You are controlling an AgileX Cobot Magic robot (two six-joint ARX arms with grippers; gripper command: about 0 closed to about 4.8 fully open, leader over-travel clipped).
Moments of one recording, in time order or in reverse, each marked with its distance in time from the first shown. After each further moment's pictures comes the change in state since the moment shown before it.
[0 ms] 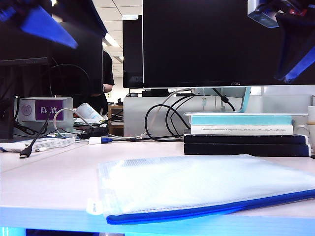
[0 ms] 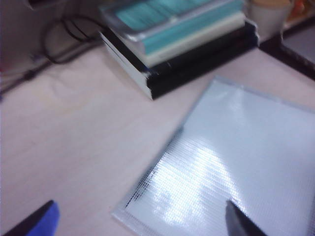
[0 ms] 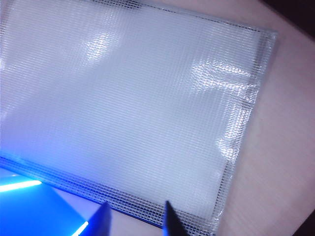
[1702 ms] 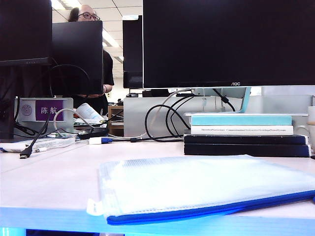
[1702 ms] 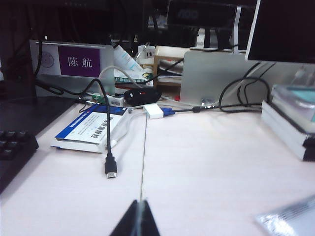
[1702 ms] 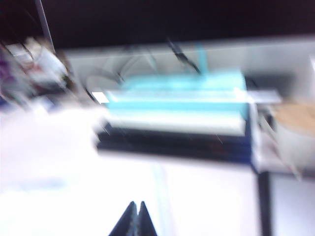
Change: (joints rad) left arm 0.538 -0.936 -0.665 0.151 0.009 -0.157; right arm -0.058 -1.236 -1.116 0.958 0.266 0.390
